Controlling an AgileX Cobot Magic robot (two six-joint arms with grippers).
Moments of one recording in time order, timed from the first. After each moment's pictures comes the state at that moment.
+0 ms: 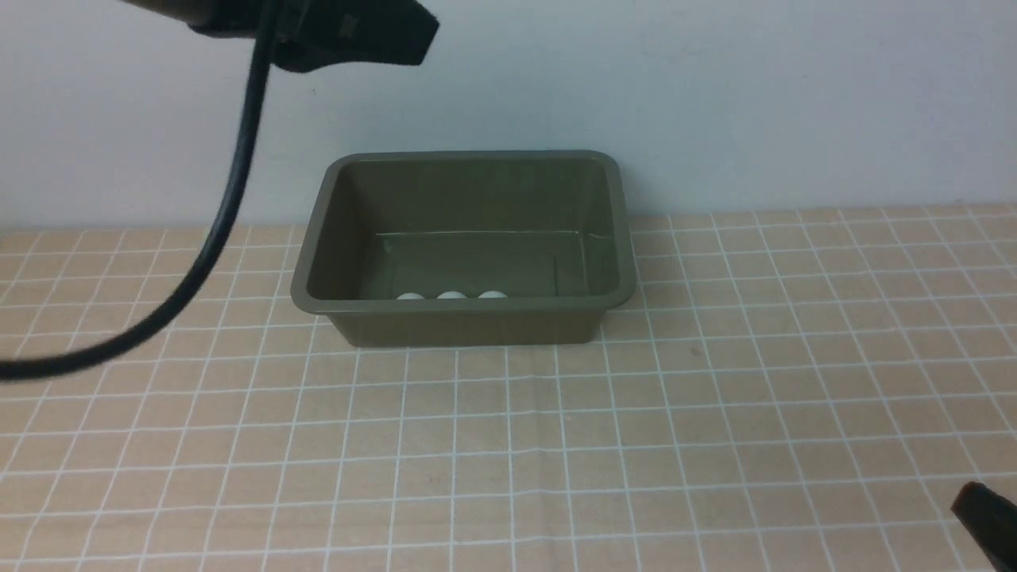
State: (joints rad) right arm 0.44 0.18 -0.16 0.08 0.22 -0.08; left arm -0.25 1.34 -1.57 -0.57 1.00 0.65
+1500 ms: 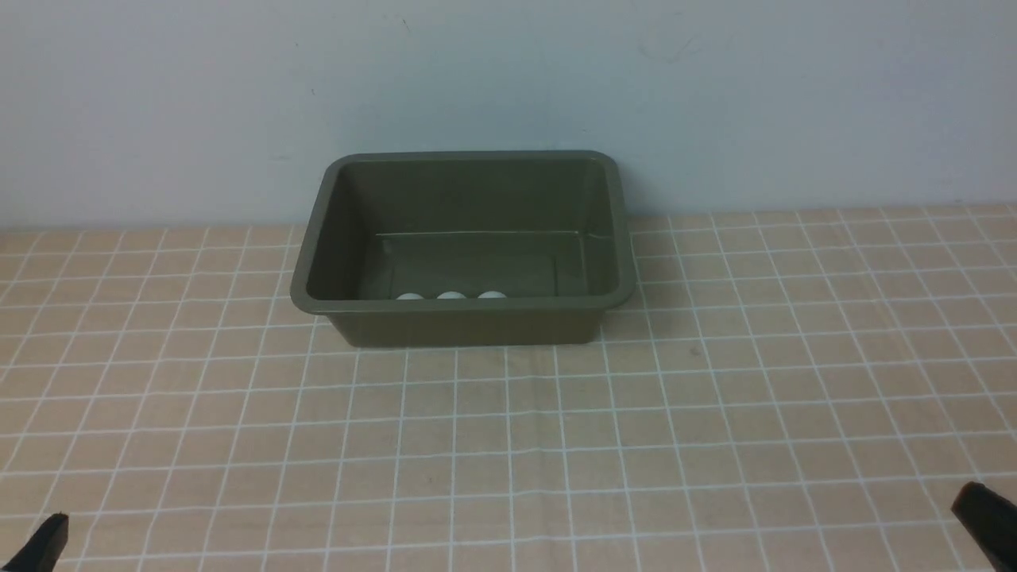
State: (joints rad) right arm 0.44 0.18 -0.16 0.08 0.22 -0.08; left arm 0.09 0.15 -0.16 -0.26 0.41 0.46
